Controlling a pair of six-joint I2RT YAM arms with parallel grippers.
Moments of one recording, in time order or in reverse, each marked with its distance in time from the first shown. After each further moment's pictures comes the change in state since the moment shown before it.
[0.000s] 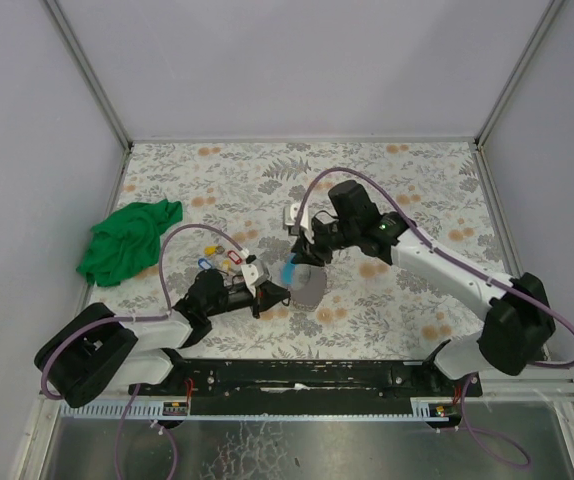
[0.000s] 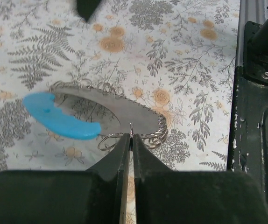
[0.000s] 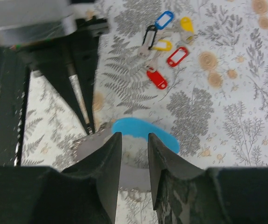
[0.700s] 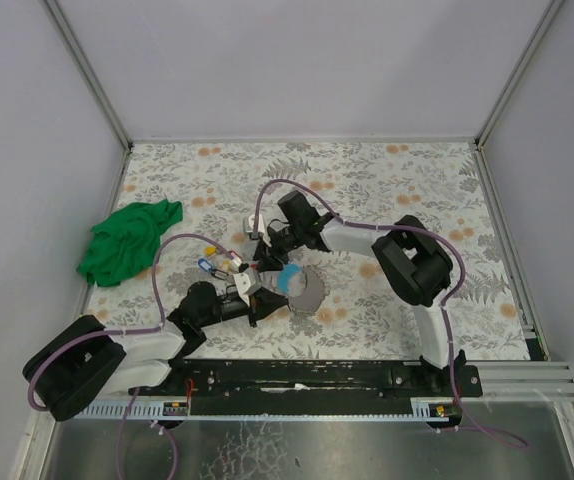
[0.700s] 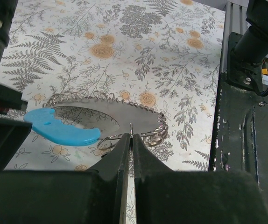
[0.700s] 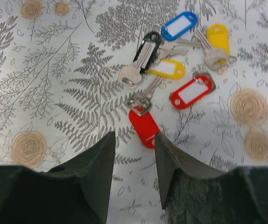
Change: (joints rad) left arm -0.050 -0.096 -0.104 0.067 -0.060 -0.068; right arm 0.040 0.655 0.235 0.343 -0.163 -0.010
